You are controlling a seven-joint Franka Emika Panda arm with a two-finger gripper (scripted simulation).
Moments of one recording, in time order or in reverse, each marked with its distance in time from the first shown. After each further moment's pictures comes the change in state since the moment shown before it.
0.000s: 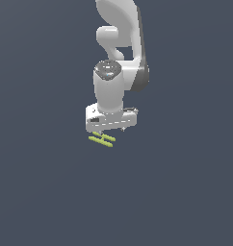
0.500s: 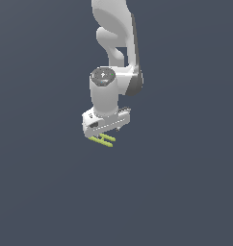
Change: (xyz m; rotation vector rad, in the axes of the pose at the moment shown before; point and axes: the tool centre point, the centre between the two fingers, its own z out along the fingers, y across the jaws) arm -0.013 0.016 0.025 -0.008 -0.003 -0.245
